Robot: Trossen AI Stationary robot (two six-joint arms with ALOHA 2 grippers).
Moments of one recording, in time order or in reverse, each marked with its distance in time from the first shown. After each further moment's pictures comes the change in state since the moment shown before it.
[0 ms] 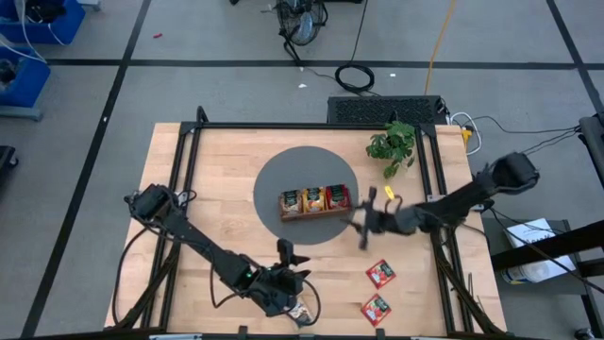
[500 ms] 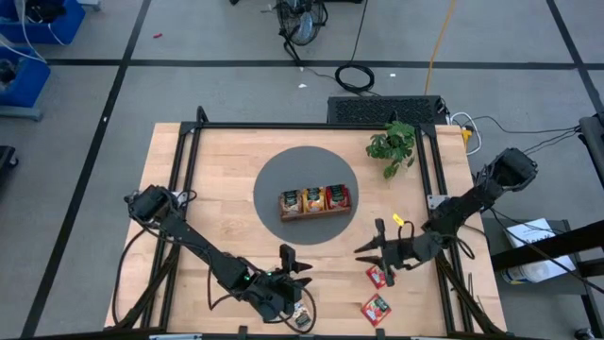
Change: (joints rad) left arm -0.021 0.000 0.000 0.080 0.033 0.092; right arm 0.375 -0.031 -0.039 -0.078 -0.002 0.060
